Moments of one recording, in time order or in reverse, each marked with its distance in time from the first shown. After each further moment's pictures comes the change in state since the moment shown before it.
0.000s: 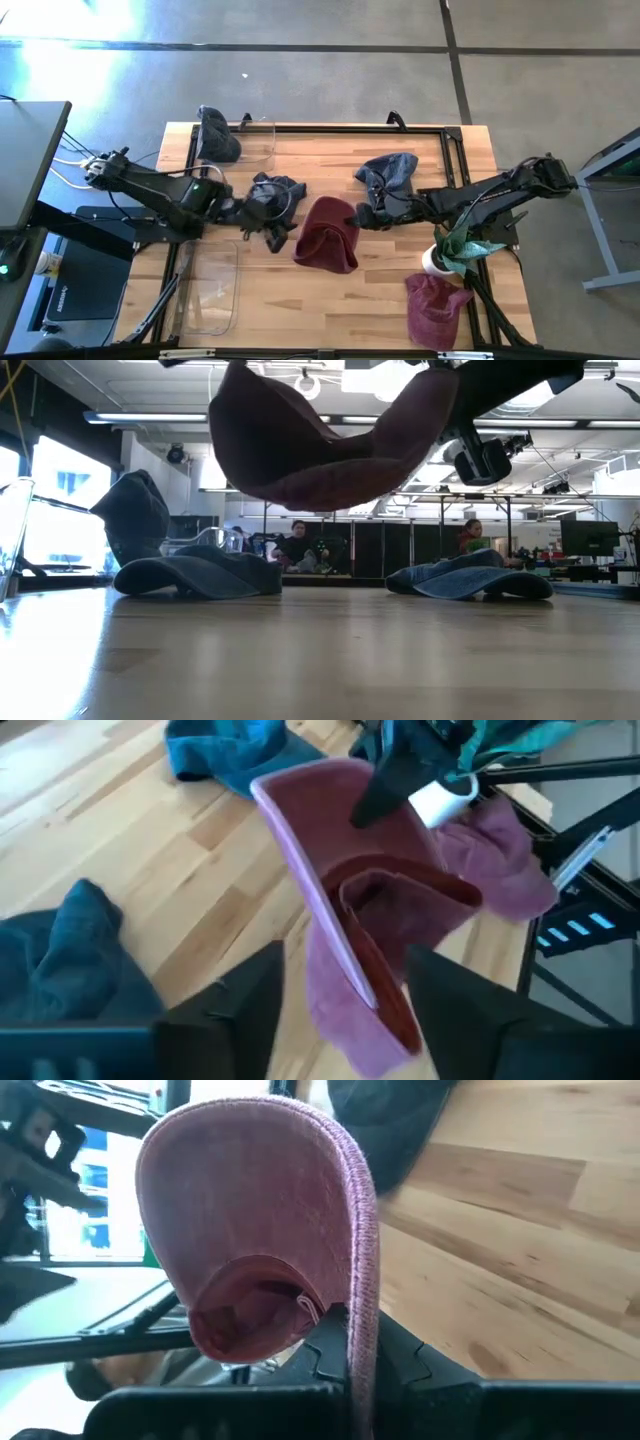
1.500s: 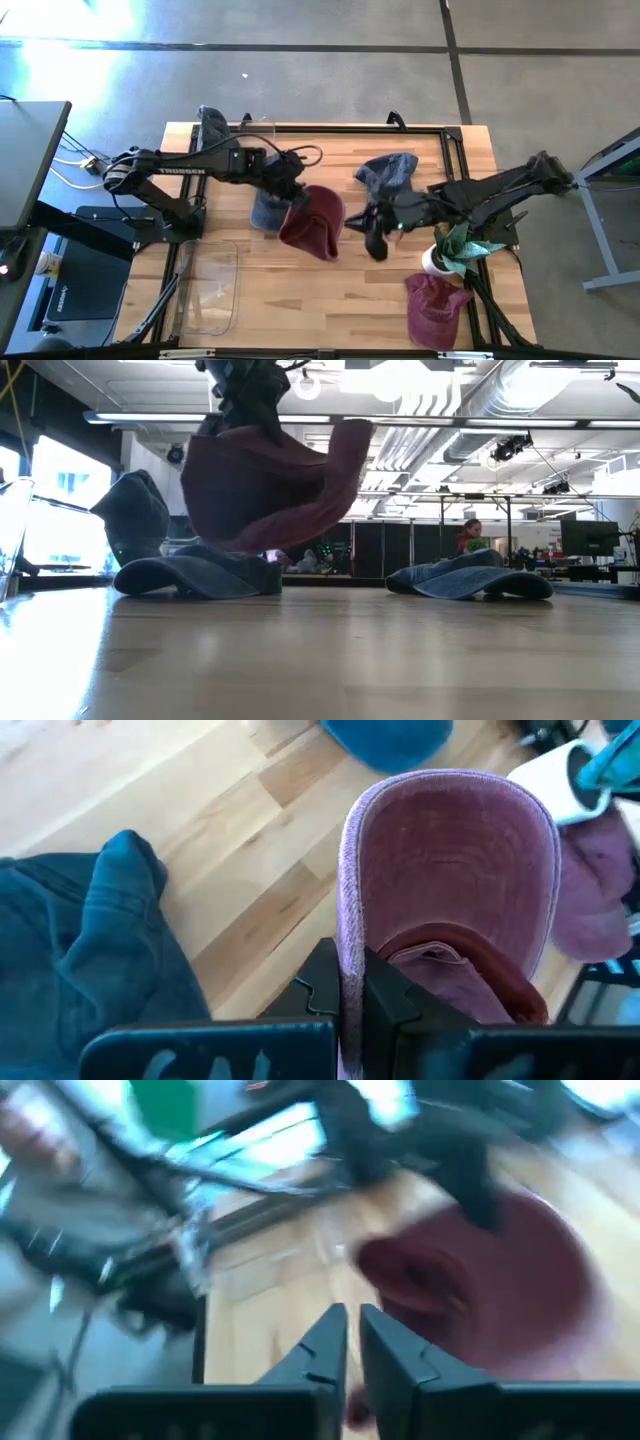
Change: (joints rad) left arm 0.393 0.159 0.001 -0.005 0.403 0.014; right arm 0.171 0.046 0.526 -0.486 0.147 -0.896
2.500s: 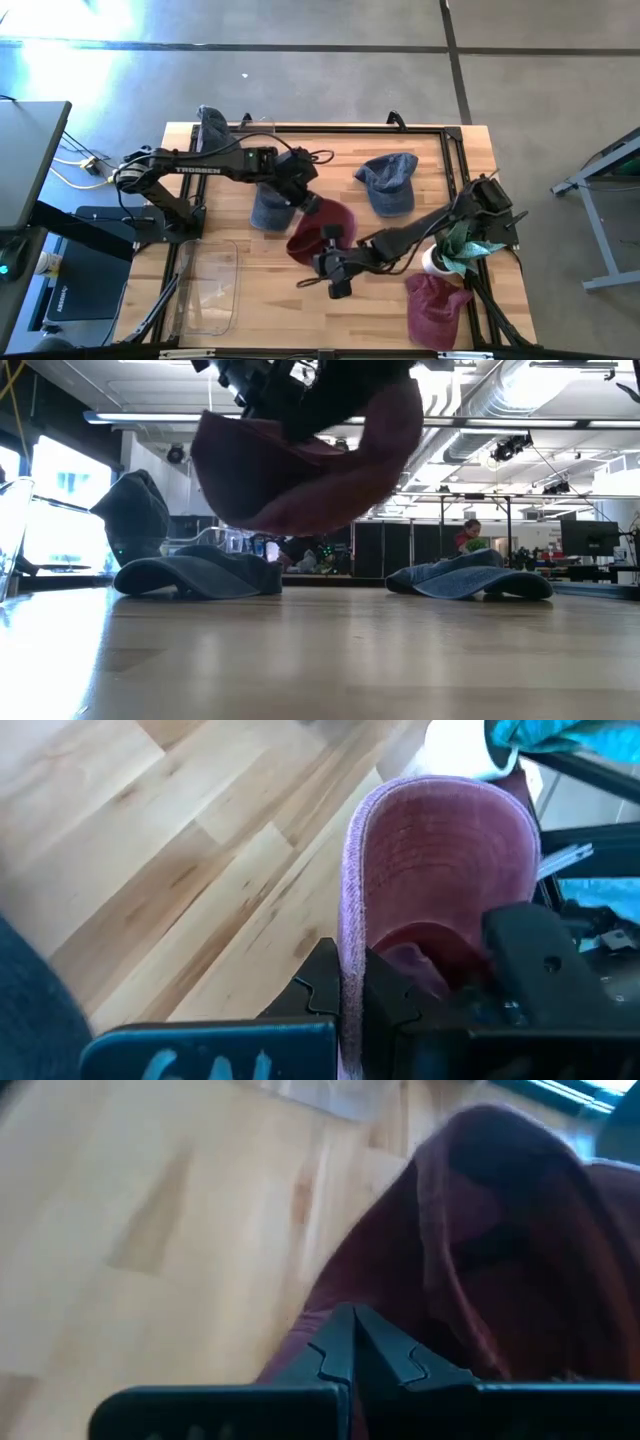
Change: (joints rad) left arm 0.040 0.095 0.000 0.153 0.294 -0.036; right arm 0.076 0.543 0.146 0.049 0.108 -0.546
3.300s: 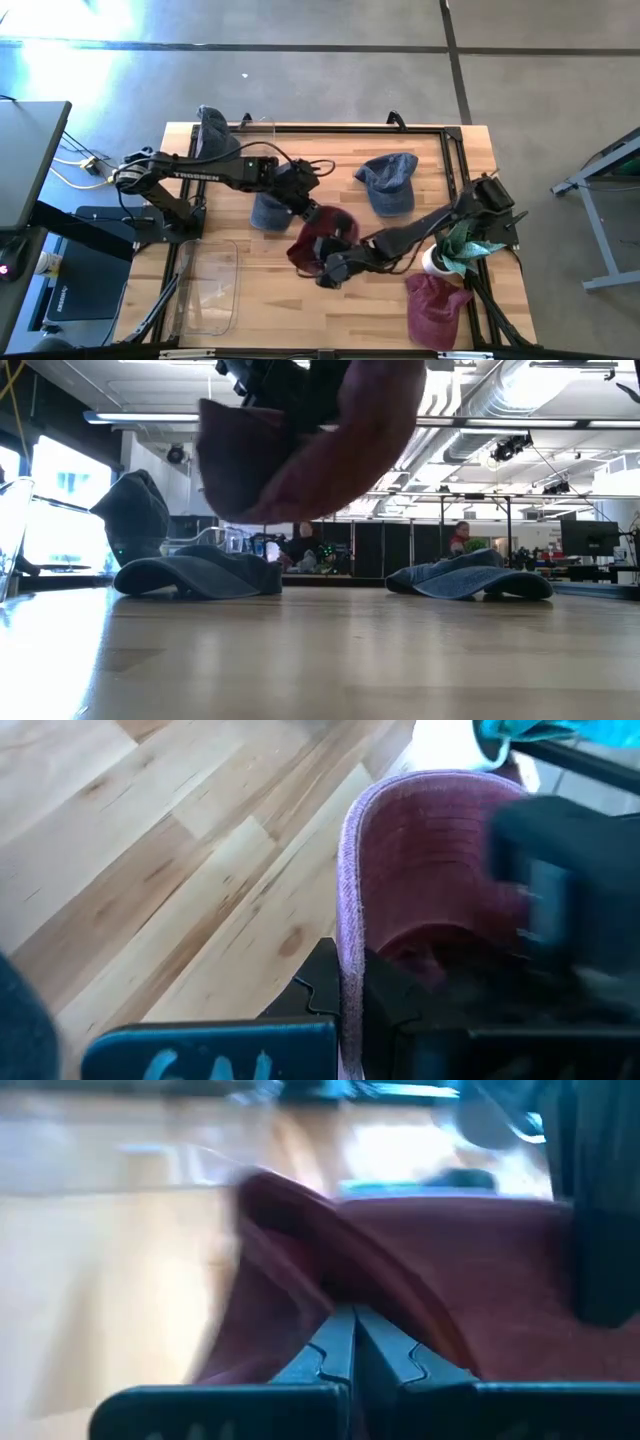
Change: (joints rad) left arm -0.085 -0.001 0.000 0.022 -0.083 -0.038; right arm 0.010 -0.025 -0.005 0.051 0.230 0.305
